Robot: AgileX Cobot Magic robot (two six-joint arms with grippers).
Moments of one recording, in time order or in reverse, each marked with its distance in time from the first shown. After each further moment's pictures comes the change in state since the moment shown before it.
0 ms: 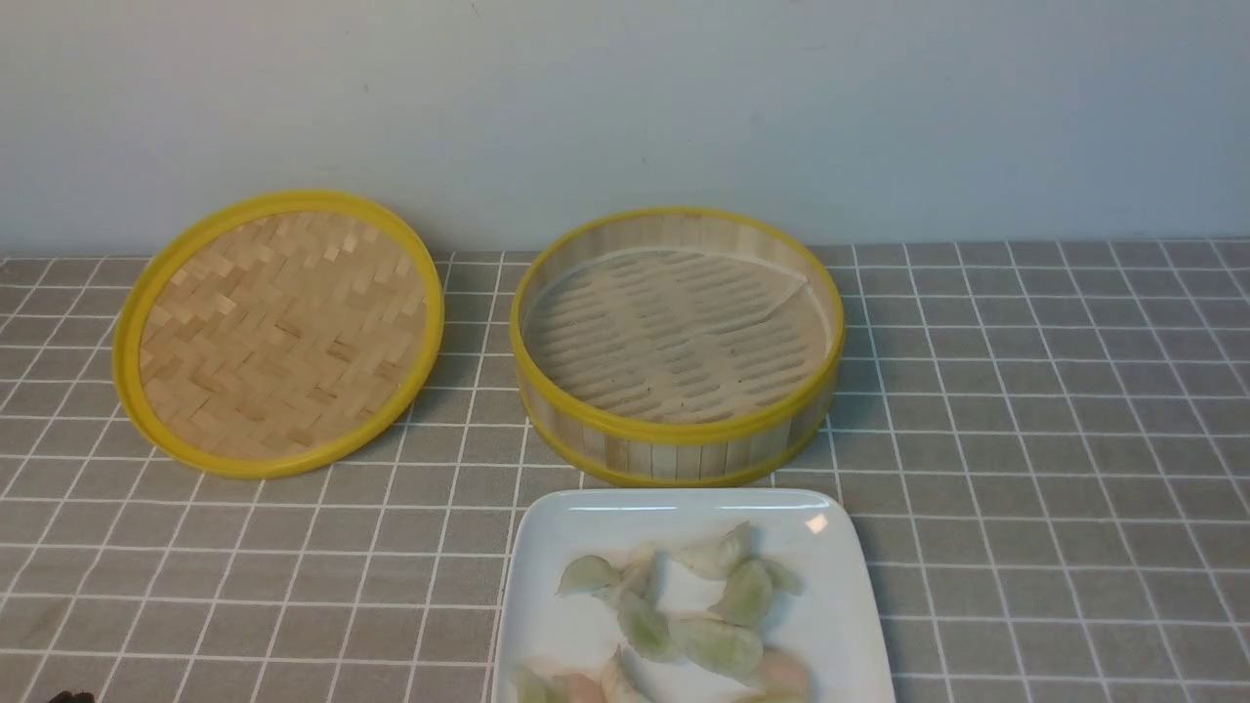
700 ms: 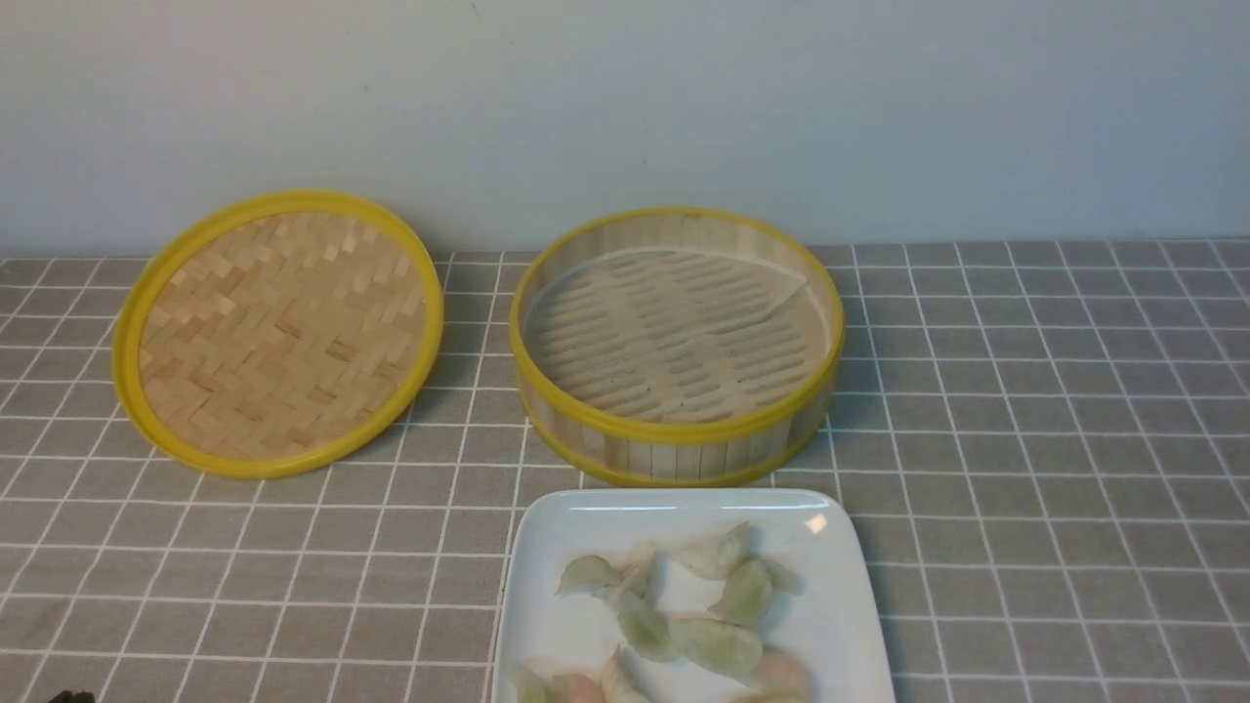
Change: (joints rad) right arm -0.019 0.000 0.118 0.127 -0.013 -0.442; left arm 0.000 0.000 0.000 0.000 0.001 0.000
